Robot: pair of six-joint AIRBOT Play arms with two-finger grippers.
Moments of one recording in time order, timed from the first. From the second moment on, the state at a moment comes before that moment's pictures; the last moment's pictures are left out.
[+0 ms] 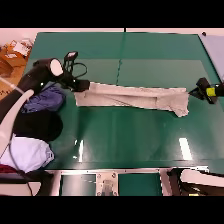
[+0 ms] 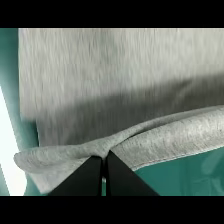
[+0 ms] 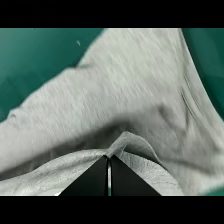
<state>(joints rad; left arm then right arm) -0.28 -1.56 1.42 1.32 -1.00 -1.60 -0.52 -1.43 1.23 -1.02 1.14 1.57</state>
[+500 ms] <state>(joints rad) -0.22 -1.82 1.65 1.20 -0.96 -1.49 -0.52 -1.75 1.50 -0.96 1.07 1.51</state>
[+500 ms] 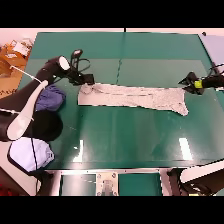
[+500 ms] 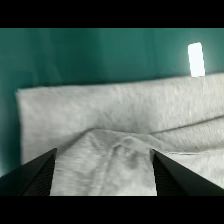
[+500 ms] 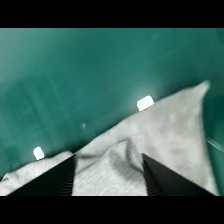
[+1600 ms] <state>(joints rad) -0.26 -1.85 1.86 1.03 -1.19 -1.56 -0.57 -1.90 1.64 -0.77 1.51 1.06</state>
